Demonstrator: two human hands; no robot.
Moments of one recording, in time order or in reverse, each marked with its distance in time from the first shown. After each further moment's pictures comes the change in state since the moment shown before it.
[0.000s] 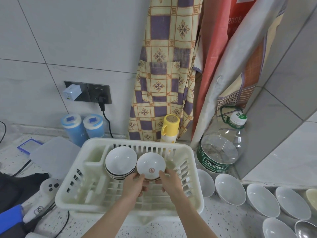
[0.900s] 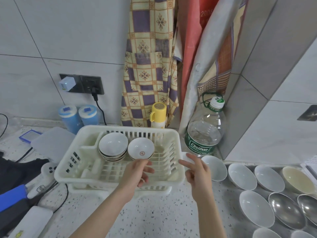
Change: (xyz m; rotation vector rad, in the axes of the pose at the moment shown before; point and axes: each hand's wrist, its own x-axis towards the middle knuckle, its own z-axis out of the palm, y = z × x) left_hand -0.105 0.026 0.013 -0.071 -0.231 0.090; right_hand -0.099 0.027 -0.117 0.760 0.137 -0.135
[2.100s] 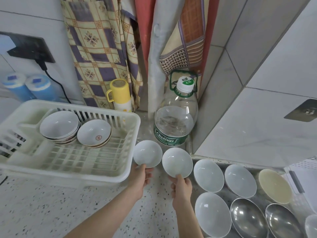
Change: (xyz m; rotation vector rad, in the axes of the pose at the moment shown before) left_hand 0.083 -0.110 0.203 -0.260 0.293 -0.330; right_hand 0.101 0.057 -0.147 -0.124 0.284 0.441
